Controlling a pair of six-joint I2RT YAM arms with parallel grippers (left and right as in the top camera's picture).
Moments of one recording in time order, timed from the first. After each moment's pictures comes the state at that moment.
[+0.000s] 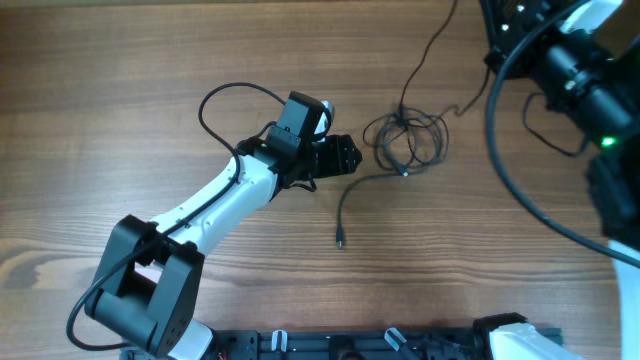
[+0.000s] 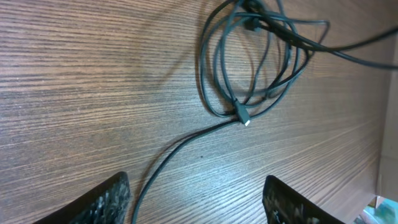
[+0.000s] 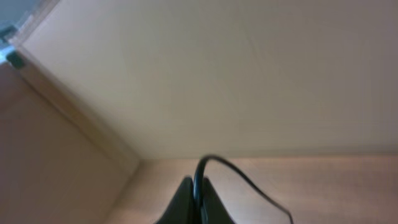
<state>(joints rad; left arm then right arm) -0.53 1.71 1.07 -0.32 0.36 -0.66 0.17 1.28 1.83 -0.70 -0.32 0.48</state>
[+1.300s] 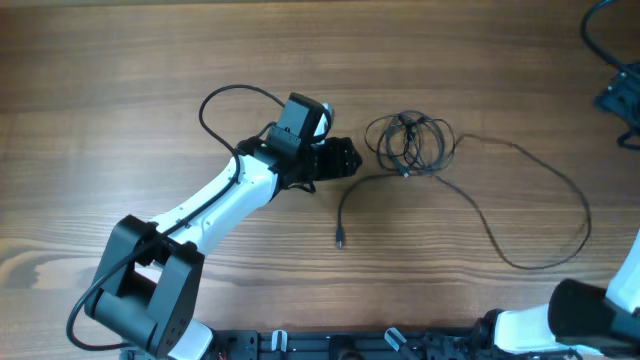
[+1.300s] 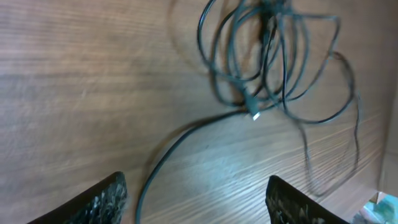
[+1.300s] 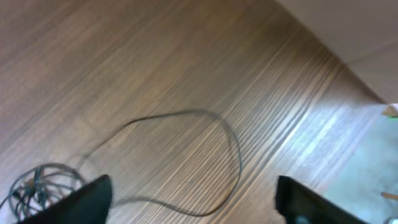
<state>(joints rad) -0.53 1.71 1.07 -0.37 0.37 -0.66 -0.29 1.64 2.07 -1.60 0.35 0.44</state>
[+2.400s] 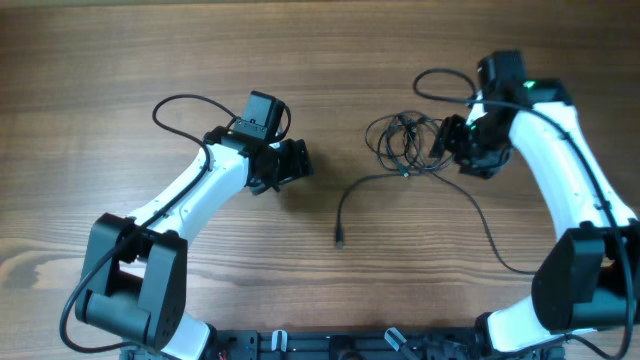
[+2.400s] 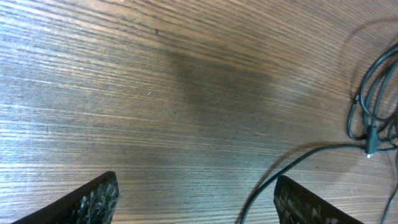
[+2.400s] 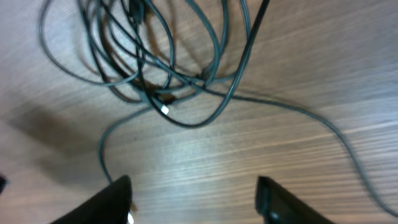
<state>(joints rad) -0.36 1.71 1.07 -0.62 0.22 -0.66 0.06 1.71 1.32 -1.10 -0.21 0.47</state>
